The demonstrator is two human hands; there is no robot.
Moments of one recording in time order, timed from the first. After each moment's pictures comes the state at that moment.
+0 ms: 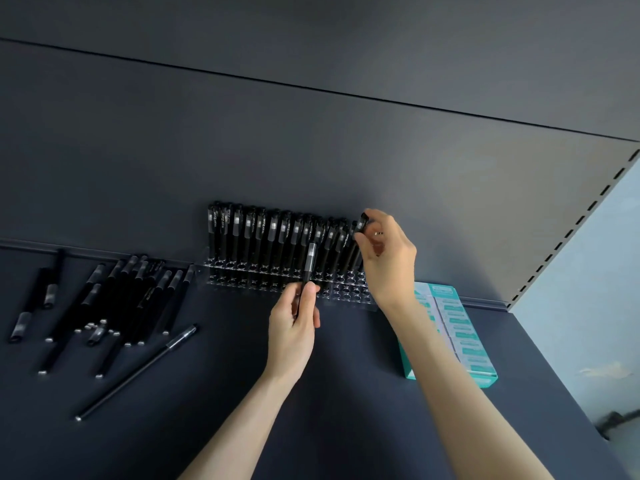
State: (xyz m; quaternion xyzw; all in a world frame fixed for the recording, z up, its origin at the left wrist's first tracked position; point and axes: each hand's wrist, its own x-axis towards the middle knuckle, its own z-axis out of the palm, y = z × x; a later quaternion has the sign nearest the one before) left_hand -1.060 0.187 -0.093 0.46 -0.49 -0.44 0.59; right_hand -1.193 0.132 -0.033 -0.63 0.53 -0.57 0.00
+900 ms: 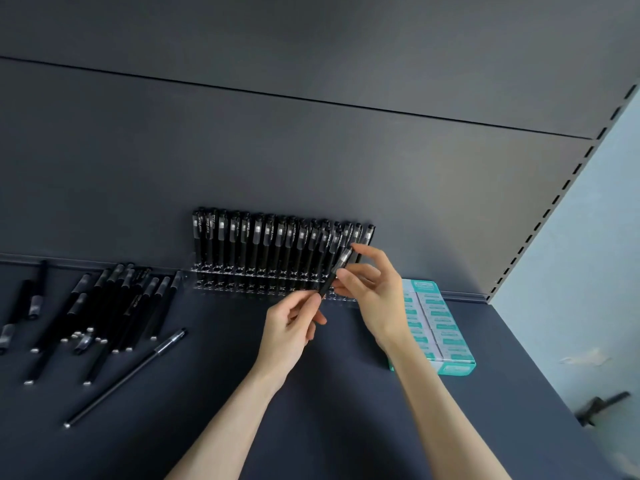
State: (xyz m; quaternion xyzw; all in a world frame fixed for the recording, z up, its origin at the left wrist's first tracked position) left_hand -1.061 0.195 -0.087 0.41 -0.51 -0.52 0.54; right_hand -1.195 0.189 -0.045 -0.51 0.47 -0.62 0.36
